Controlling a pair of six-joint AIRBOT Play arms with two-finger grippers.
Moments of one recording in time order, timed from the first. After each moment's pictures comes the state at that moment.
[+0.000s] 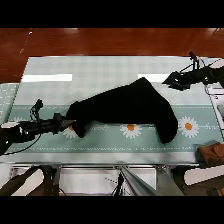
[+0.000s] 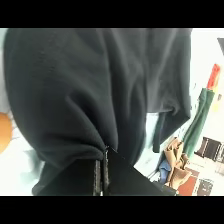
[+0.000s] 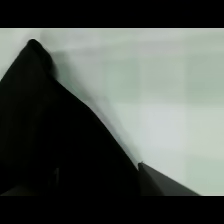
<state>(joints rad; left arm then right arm) 0.32 -1.05 0.31 0.34 -1.14 -0.93 -0.25 -1.71 1.38 -0.87 1.15 1.19</state>
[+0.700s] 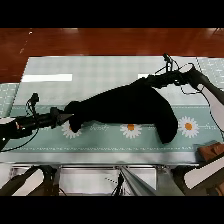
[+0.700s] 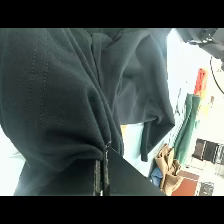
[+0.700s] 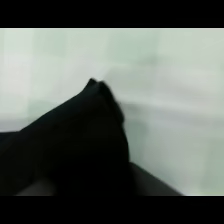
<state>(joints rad) 0.32 -1.05 0.37 0.30 -1.16 -0.93 -0.01 -1.84 1.38 -0.80 0.89 1.09</state>
